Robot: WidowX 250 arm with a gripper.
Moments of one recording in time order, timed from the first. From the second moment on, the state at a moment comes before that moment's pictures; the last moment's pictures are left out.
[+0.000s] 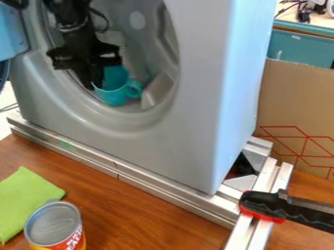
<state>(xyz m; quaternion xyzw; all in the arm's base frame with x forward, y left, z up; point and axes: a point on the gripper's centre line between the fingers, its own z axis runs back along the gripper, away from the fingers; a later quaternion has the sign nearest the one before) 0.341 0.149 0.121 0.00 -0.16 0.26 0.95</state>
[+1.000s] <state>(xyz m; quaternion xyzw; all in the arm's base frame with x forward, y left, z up) 0.241 0.063 0.116 -0.07 0.01 -0.02 1.00</state>
